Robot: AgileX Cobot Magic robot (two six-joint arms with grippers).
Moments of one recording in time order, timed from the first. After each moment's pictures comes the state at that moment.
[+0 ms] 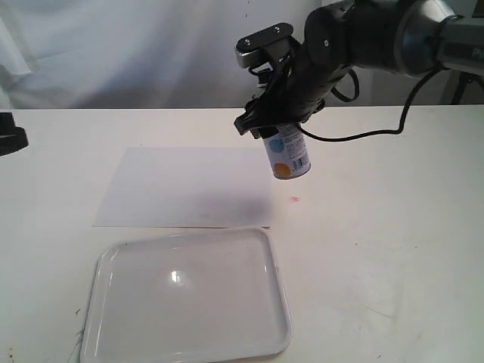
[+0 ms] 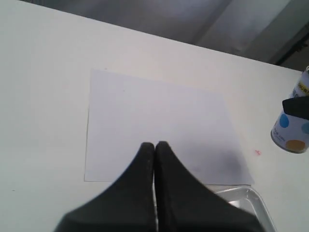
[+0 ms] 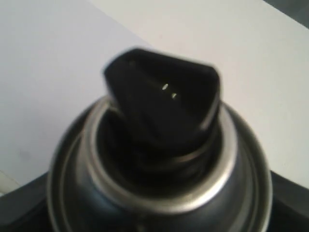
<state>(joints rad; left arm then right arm) 0.08 1.16 -0.68 -1.16 0.46 0.91 0.46 2.05 -1.69 -0.05 0.69 -0.10</state>
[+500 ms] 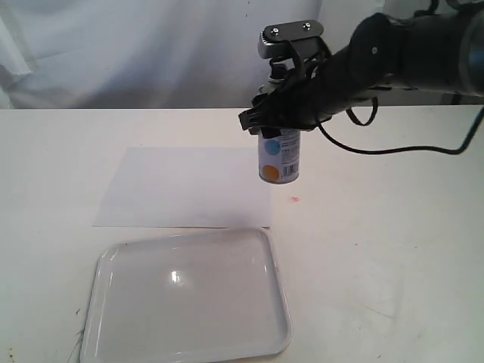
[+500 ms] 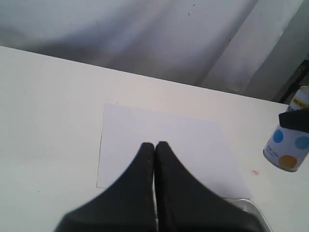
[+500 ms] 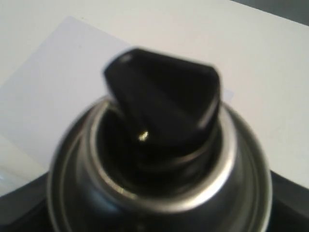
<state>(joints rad) 0.08 0.73 -0.44 -1.16 0.38 0.90 0.42 1.87 -1.38 0.32 0.40 -0.31</state>
